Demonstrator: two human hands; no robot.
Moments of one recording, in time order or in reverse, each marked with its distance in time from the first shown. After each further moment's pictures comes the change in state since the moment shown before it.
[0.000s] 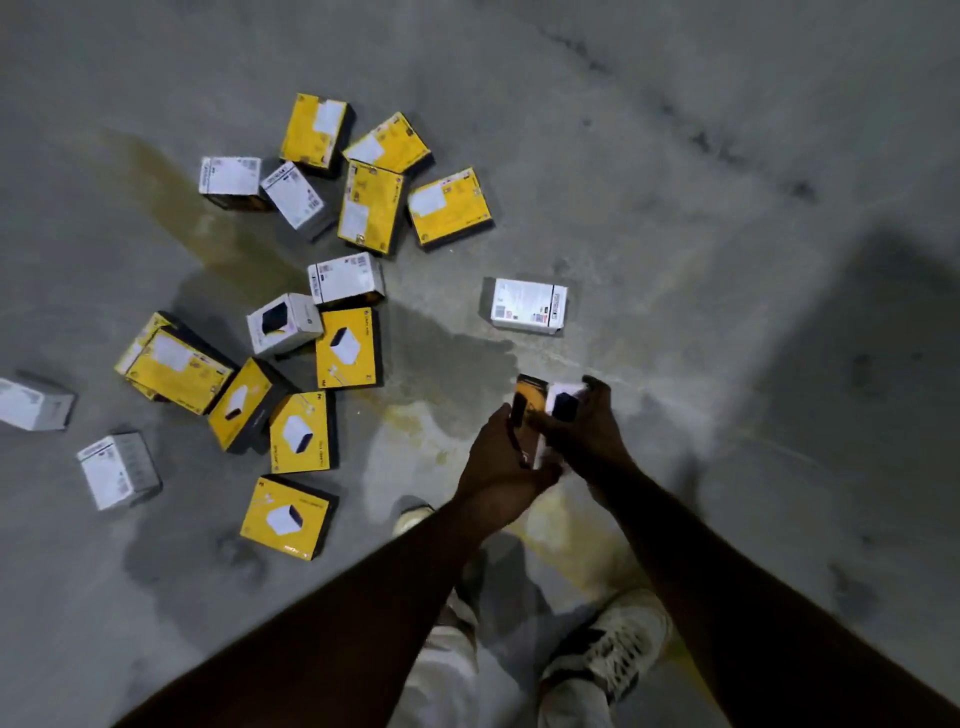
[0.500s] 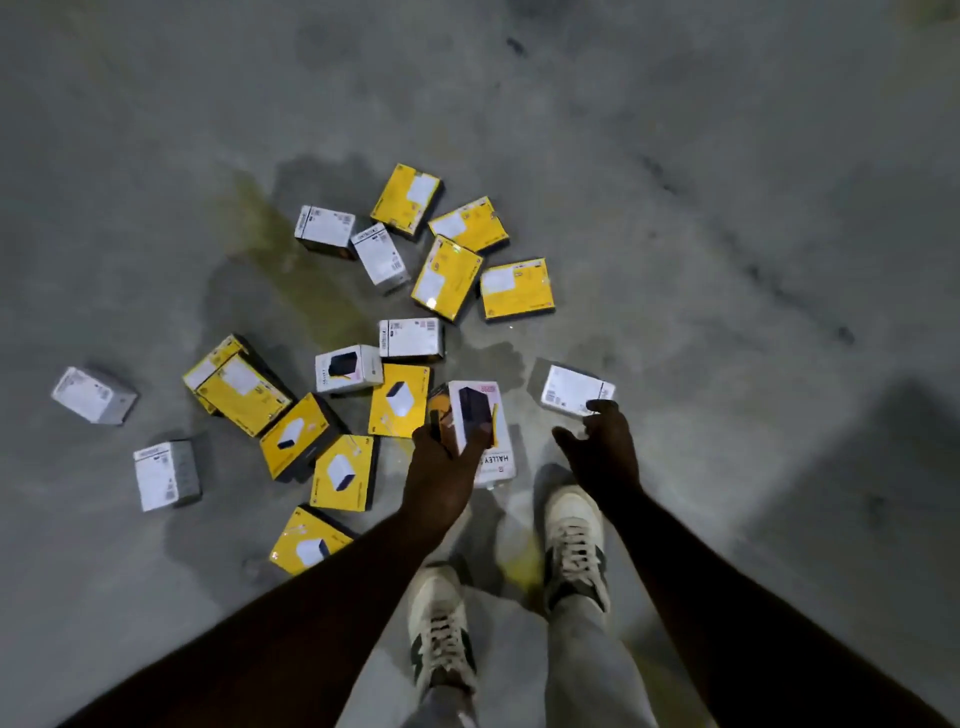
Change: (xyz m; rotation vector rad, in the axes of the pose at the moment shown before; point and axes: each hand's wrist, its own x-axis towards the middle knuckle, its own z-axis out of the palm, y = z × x) left_hand 0.029 0.020 -0.141 -0.345 0.422 -0.200; right_hand 0.038 -0.100 0.055 -0.561 0.138 -0.349
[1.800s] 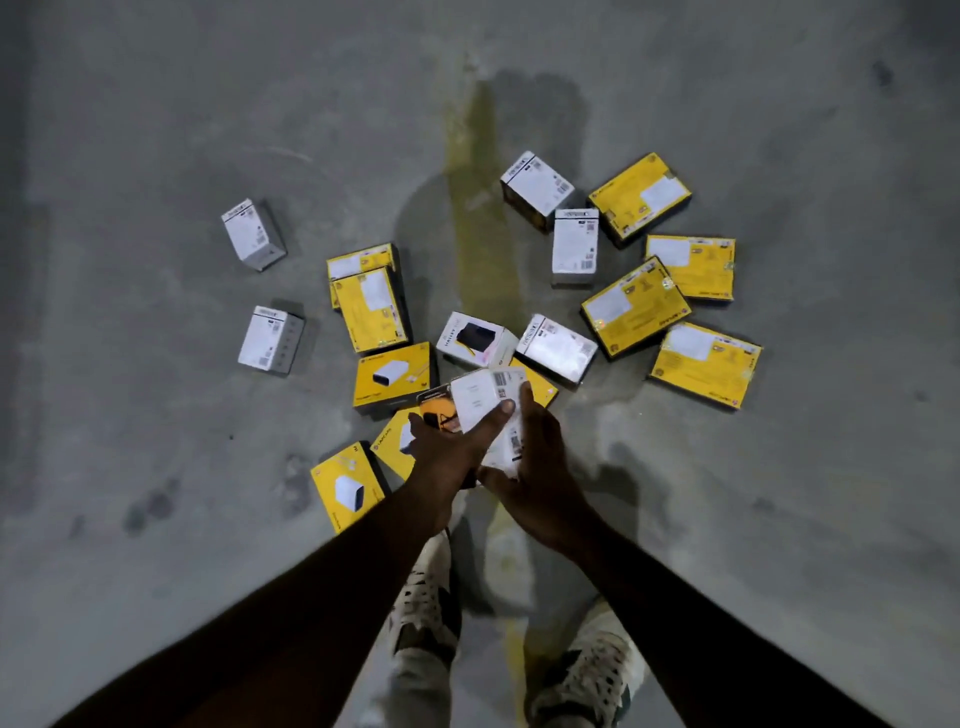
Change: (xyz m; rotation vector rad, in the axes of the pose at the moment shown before) left_hand 0.084 -0.020 -0.072 -0.681 0.371 -0.362; right_hand 0.021 -0.103 0.151 -0.070 -0.773 -0.685
